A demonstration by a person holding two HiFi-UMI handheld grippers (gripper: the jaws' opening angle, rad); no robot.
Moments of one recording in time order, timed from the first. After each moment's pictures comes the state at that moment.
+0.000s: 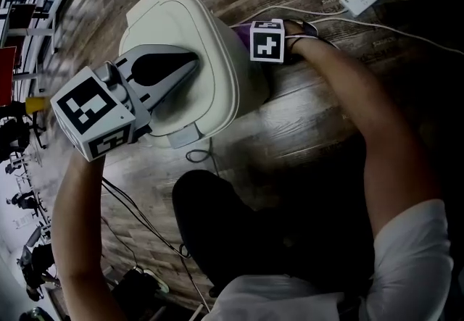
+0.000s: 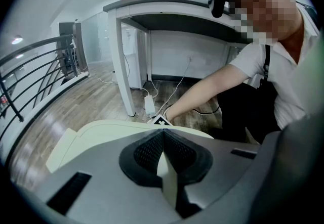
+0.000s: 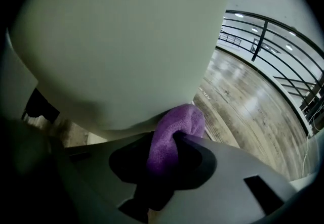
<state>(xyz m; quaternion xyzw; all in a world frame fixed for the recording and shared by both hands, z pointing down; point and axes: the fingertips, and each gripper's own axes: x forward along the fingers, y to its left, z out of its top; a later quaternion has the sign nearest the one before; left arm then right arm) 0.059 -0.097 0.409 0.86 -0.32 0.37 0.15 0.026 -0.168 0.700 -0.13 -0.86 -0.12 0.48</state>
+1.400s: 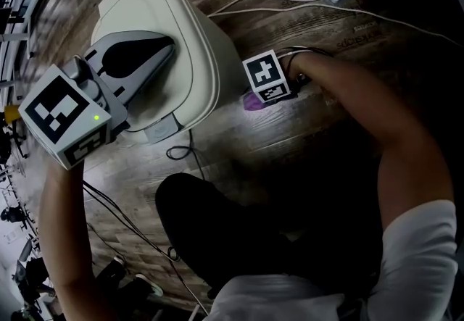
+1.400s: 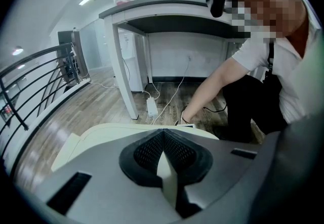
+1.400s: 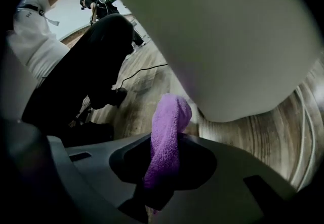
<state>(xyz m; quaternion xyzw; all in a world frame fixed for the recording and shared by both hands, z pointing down) 0.062 -0.096 0.407 0.86 -0.33 0.37 0.11 0.151 0.002 0.741 -0.42 -0.71 0.00 0.57</state>
